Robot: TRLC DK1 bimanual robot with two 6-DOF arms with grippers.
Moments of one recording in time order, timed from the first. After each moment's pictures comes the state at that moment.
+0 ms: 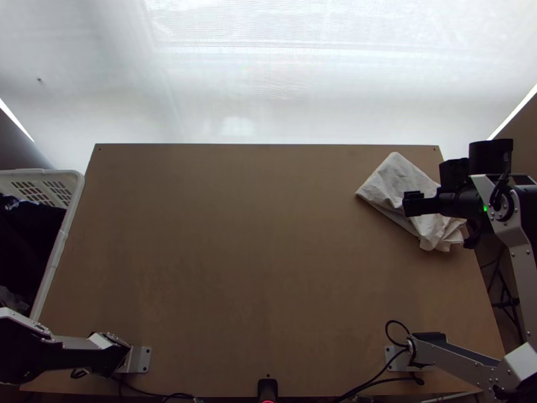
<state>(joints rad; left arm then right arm) 1.09 1.43 1.65 -0.55 0.52 -0.14 0.04 1.27 1.52 -1.21 -0.05 -0.06</state>
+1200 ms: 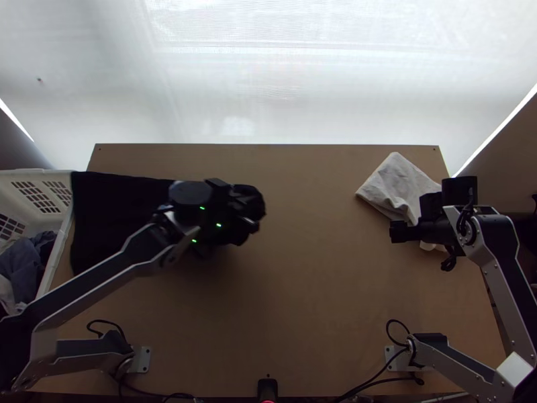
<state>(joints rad) -0.71 1.40 1.11 -0.03 0.07 -0.30 0.02 1.17 1.10 -1.00 -0.05 -0.06</state>
